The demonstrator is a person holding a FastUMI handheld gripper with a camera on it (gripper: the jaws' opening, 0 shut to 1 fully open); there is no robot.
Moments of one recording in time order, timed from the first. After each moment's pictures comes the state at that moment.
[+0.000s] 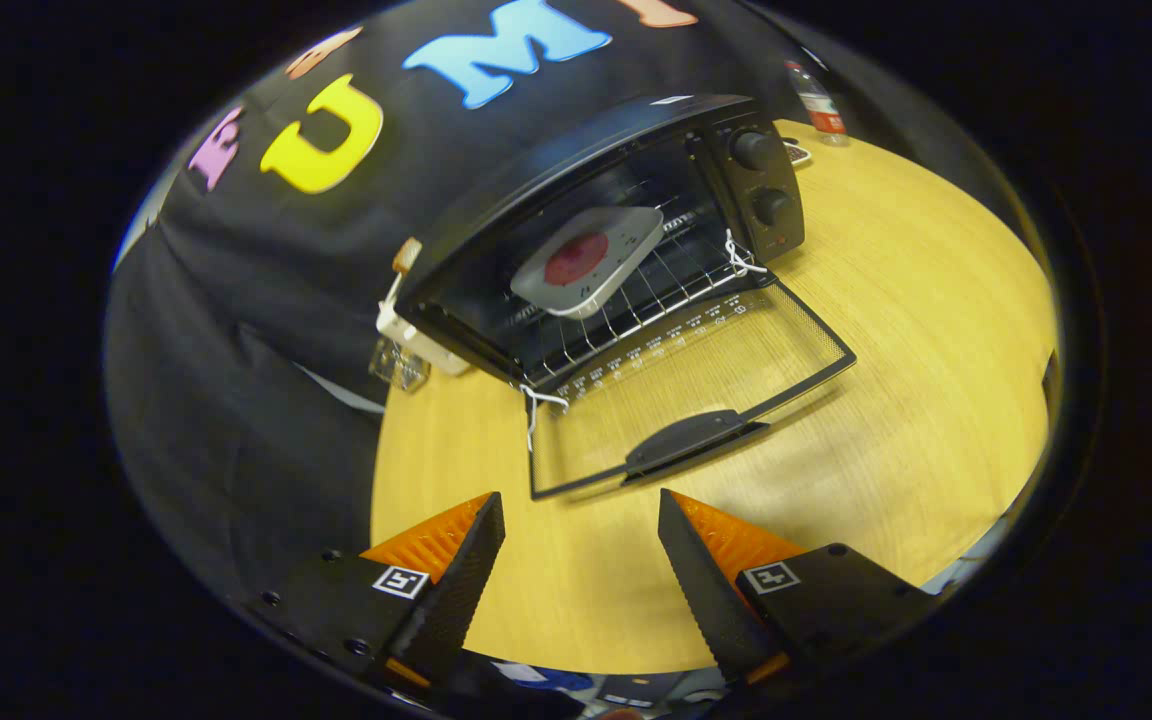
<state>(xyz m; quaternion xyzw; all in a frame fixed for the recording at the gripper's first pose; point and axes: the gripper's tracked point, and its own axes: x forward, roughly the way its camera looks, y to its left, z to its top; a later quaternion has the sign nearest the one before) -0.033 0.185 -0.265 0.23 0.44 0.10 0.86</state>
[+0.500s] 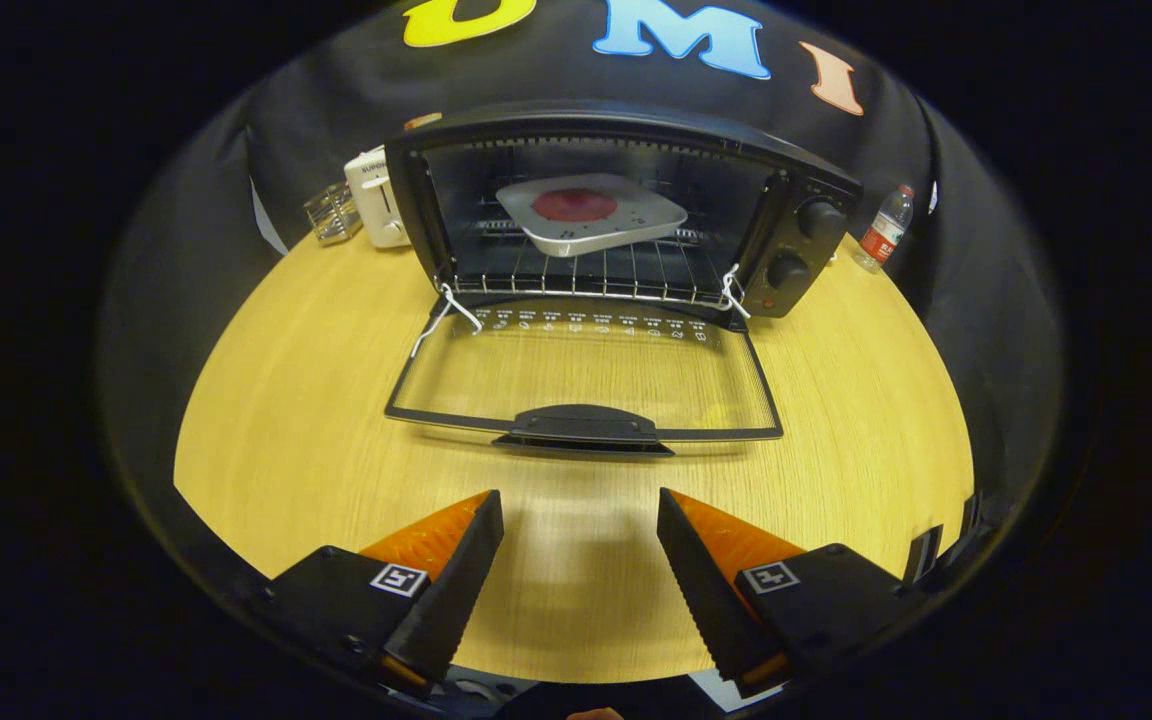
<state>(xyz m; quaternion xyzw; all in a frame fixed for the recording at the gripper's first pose) -0.028 0.142 -0.315 -0.03 0.47 0.06 0.88</state>
